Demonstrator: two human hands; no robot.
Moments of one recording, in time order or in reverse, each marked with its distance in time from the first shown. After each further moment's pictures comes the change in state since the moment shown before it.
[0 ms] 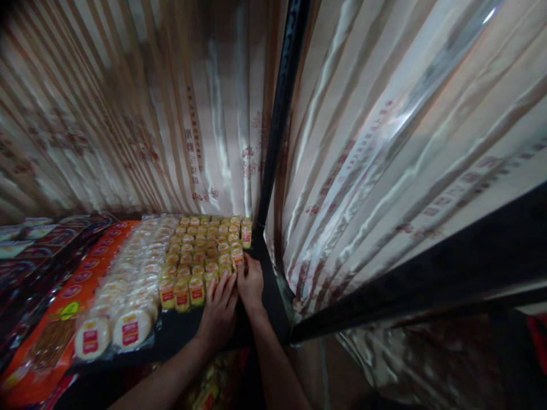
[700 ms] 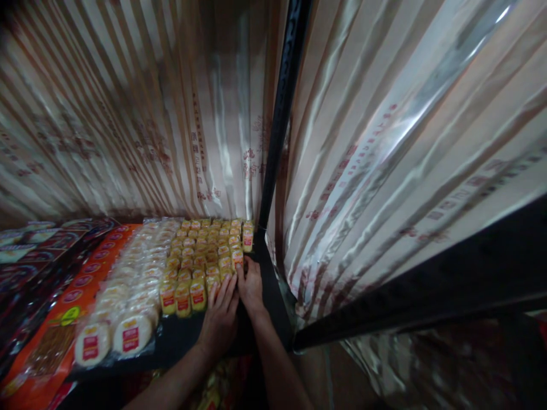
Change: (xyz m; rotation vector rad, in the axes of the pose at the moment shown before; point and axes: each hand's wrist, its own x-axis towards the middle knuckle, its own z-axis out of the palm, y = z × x) left_hand 0.002 0.000 0.000 0.055 0.008 -0.005; right_hand 0.006 0.008 0.010 0.089 -0.010 -0.054
